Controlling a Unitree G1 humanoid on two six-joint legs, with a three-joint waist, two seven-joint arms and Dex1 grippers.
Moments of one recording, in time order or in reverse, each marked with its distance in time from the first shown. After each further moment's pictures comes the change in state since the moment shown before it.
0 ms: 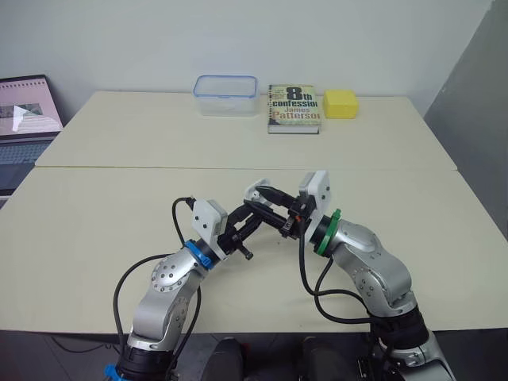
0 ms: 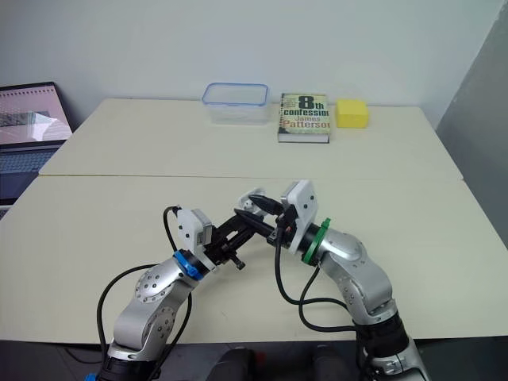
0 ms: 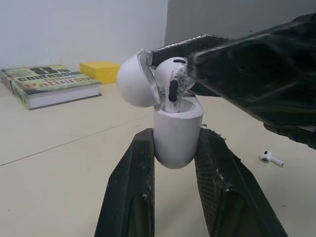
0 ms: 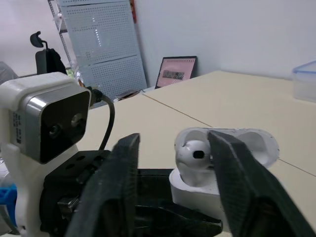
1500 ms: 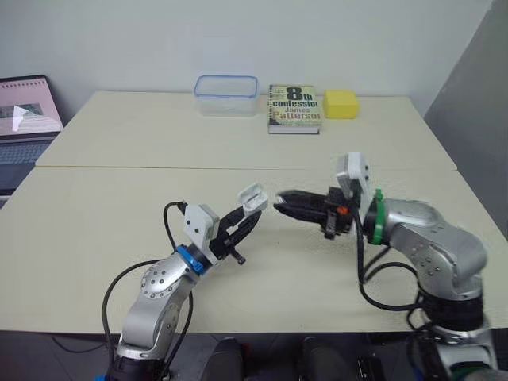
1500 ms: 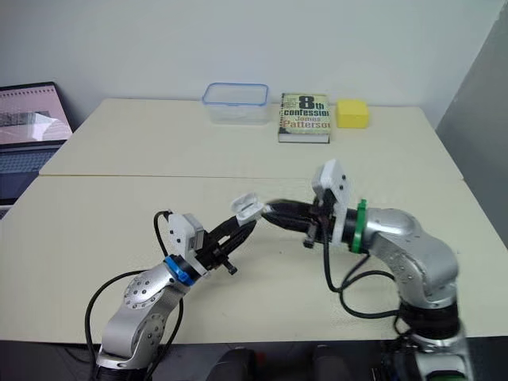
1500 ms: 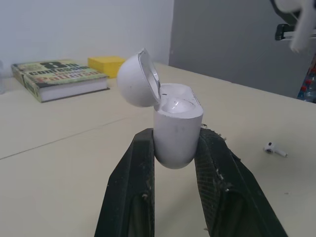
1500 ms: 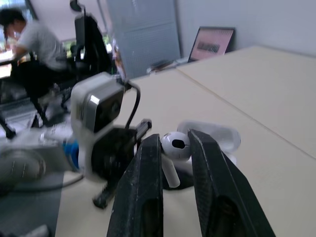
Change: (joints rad) left arm 0.034 0.020 0.032 -0.038 -0.007 0.016 -0.004; right arm -0.147 -0.130 -0.255 -0.140 0.216 0.451 0.175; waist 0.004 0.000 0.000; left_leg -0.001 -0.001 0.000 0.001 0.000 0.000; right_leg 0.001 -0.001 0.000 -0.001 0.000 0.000
